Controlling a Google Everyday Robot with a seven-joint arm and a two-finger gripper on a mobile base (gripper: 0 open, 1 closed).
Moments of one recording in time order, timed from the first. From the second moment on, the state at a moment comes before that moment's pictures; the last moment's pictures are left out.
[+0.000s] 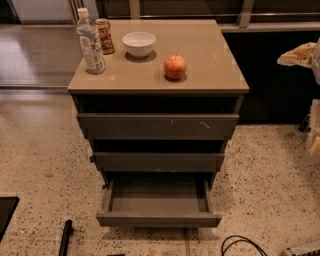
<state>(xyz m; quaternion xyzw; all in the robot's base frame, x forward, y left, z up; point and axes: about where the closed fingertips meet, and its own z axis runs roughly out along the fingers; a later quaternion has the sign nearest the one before) 0.419 -0.228 0.979 -0.67 0.72 -0.04 0.16</state>
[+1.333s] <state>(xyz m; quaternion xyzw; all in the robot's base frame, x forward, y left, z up) 0.420 -0.210 0.836 -0.65 0.74 0.02 0.17</state>
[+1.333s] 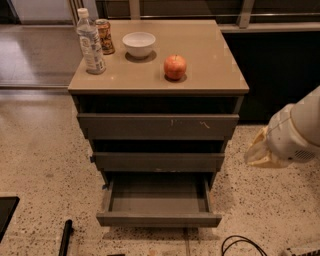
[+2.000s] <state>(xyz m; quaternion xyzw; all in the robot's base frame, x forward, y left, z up) 0.418 -0.197 0.736 -0.63 0.75 0.07 0.16</state>
